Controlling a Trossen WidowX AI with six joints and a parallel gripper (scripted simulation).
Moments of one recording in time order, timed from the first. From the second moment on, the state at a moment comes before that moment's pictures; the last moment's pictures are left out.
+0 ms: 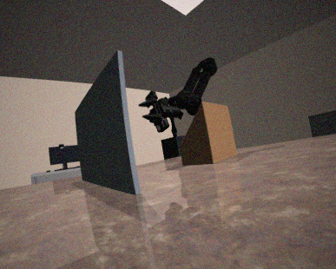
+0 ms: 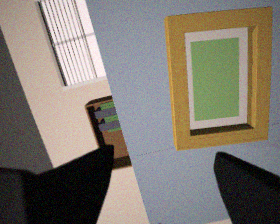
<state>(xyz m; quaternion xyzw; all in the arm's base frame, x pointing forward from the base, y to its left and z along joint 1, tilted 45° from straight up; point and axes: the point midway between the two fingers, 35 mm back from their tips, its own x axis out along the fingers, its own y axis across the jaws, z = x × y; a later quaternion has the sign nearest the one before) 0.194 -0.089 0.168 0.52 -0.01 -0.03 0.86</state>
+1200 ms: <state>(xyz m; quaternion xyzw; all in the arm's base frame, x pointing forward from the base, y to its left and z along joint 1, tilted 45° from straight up) 0.257 -0.119 0.146 0.44 -0.02 -0.02 0.90</state>
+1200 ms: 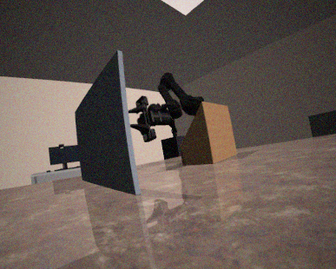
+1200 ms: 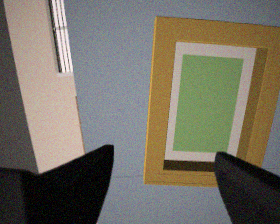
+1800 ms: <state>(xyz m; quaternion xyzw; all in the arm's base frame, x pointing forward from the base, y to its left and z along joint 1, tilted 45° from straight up) 0.336 -0.123 0.148 0.44 -0.02 -0.02 0.90</state>
